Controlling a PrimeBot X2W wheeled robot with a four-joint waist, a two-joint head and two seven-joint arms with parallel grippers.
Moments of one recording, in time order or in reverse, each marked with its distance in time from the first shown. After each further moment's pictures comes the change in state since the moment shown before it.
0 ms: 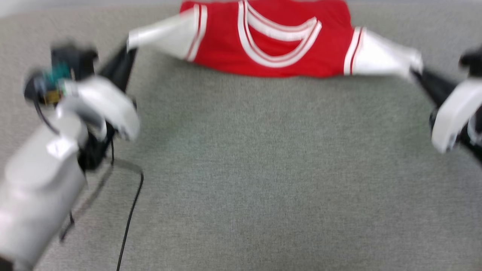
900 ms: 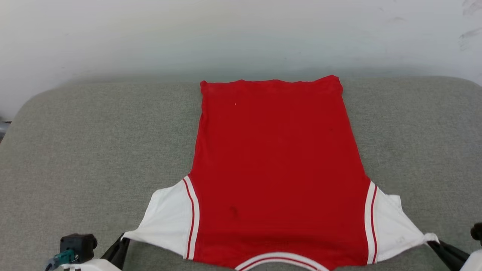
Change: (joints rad) left arm 0.794 0.140 0.053 -0.332 -0.202 0.238 -0.004; right arm 0.831 -0.096 -0.322 -0.223 -0.005 0.000 0.034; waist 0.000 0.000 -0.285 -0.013
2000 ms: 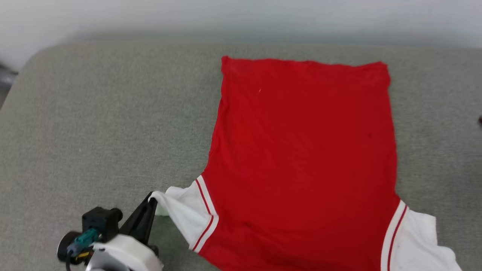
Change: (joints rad) left arm -0.019 -0.061 0.081 -0.195 0.208 0.031 -0.003; right arm -0.111 -0.004 -0.544 -0.409 -0.171 0.000 0.417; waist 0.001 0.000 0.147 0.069
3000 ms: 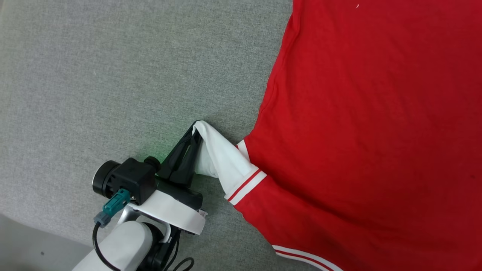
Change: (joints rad) left arm -0.208 -0.188 0.055 -0.116 0.236 -0.049 0.000; right arm -0.822 0.171 0.000 0.409 -0.233 -0.001 0.806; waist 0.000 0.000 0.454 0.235
